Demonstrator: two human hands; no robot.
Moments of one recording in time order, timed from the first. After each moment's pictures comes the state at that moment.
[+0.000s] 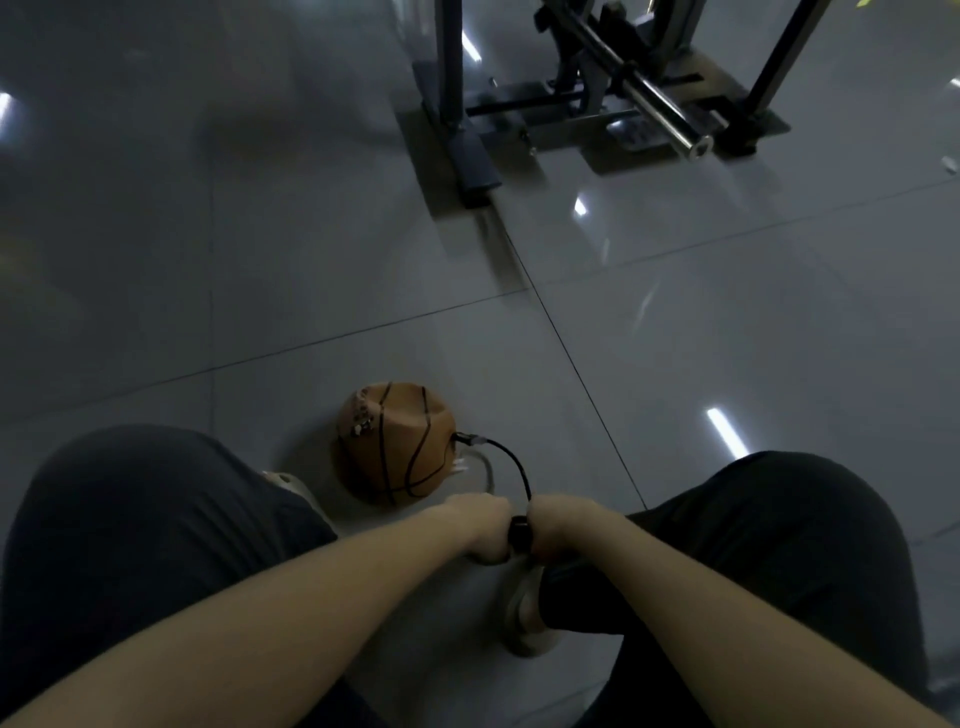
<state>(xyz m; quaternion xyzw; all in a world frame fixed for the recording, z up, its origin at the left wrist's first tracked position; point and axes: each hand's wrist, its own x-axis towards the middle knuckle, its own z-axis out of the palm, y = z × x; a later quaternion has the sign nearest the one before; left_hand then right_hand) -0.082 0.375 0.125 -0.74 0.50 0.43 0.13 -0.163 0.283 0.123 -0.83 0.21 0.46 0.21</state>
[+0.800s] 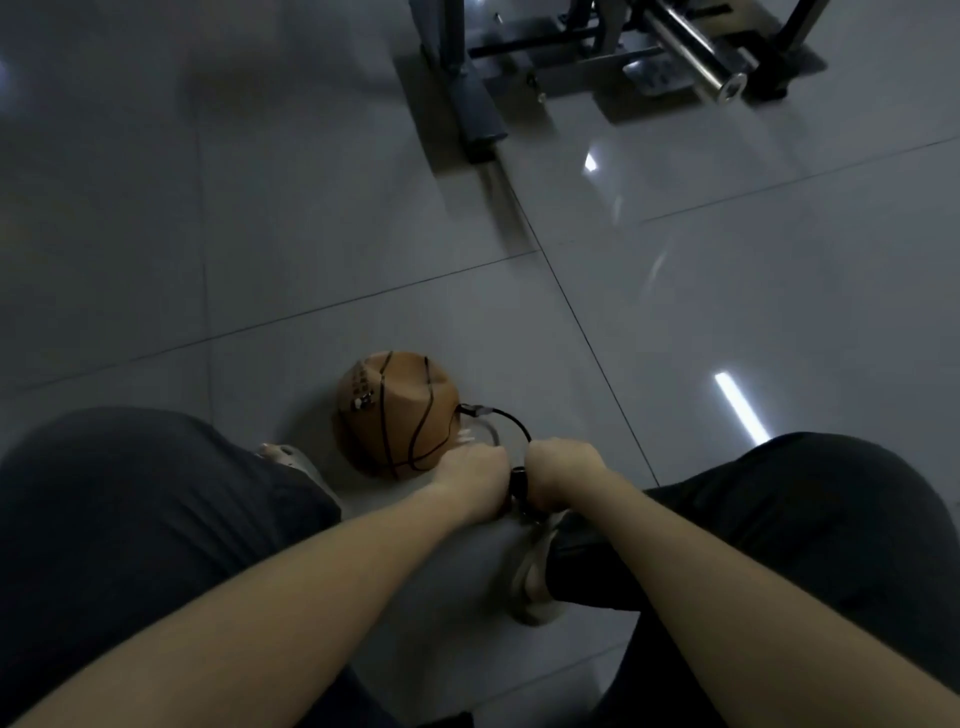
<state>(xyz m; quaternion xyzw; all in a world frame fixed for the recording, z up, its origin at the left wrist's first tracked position) -0.066 0.372 0.101 -0.81 0.48 0.33 0.06 -0.142 0.269 0.113 -0.88 0.24 0.38 0.16</state>
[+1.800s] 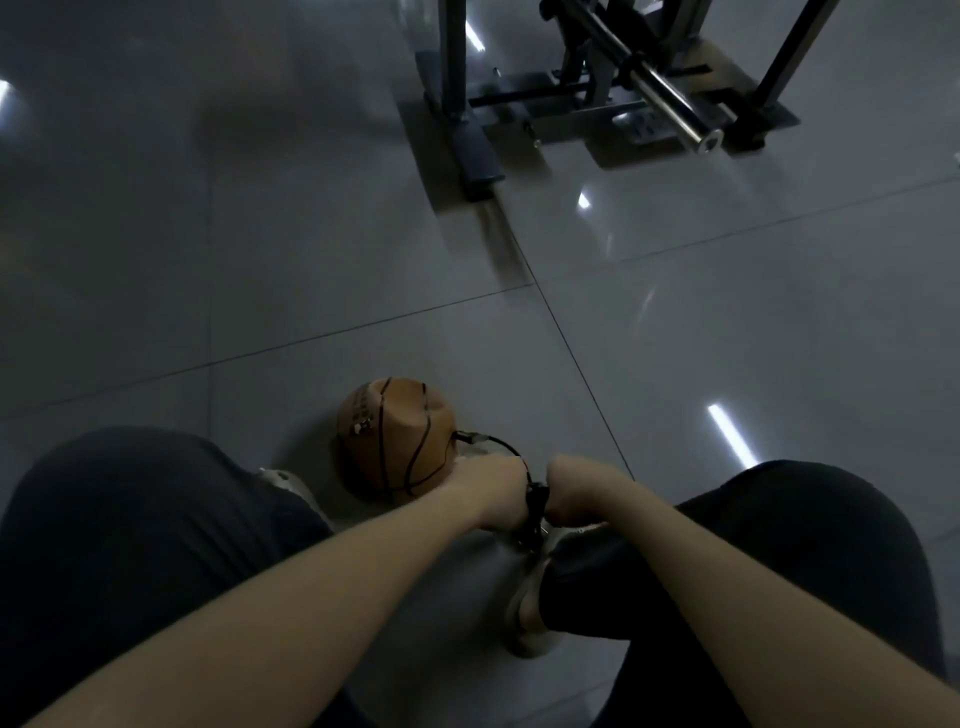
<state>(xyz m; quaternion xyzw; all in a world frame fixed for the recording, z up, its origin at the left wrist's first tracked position) -0.070 0.348 0.143 -0.79 0.49 0.37 0.06 -0.156 0.247 0.141 -0.85 0.27 0.38 0.22</state>
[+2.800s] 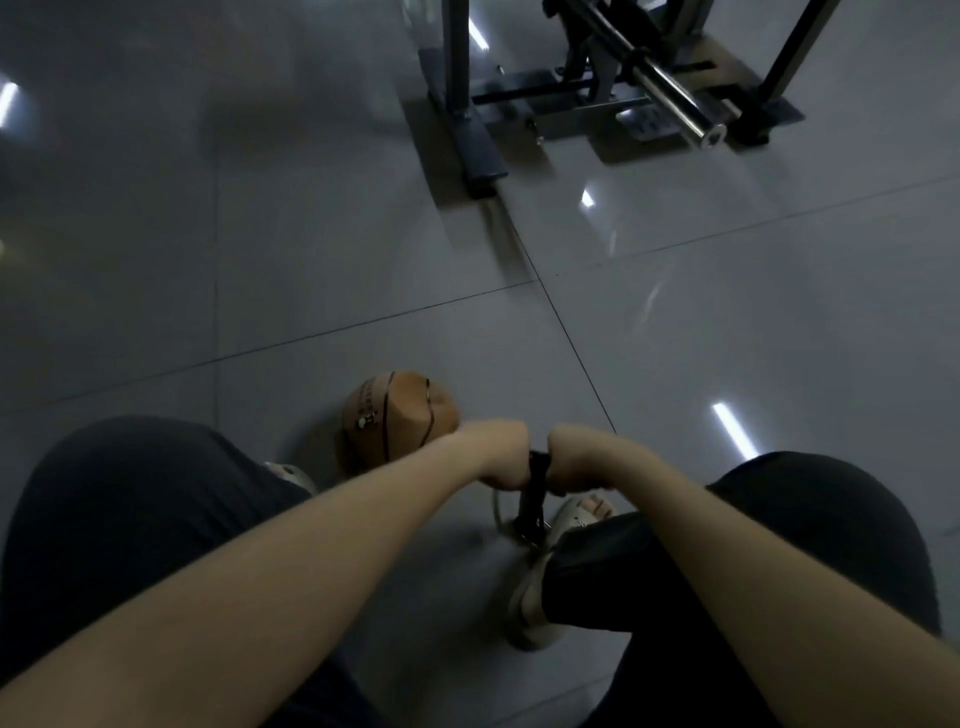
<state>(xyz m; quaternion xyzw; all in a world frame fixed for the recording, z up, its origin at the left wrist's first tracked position) -0.049 0.326 0.159 -0.77 0.51 0.38 0.10 -0.138 0.239 0.173 -0.85 0.26 0.39 0.23</state>
